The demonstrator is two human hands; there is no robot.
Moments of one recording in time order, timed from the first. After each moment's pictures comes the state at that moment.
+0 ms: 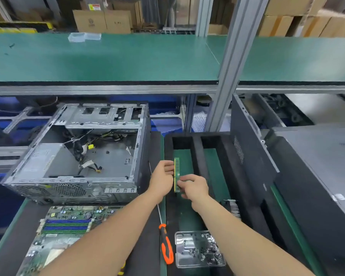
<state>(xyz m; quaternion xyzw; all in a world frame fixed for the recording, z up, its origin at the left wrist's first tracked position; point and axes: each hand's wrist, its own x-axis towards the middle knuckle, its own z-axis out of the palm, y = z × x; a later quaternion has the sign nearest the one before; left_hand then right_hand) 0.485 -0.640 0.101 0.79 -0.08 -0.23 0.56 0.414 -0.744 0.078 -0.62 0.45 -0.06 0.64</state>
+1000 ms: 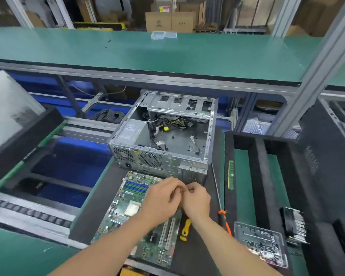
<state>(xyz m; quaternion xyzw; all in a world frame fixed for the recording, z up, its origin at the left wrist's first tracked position) 0.430 -0.409 0.103 0.89 -0.28 0.08 0.35 0.408 -0.542 0.088 -0.79 0.32 -0.01 0.53</state>
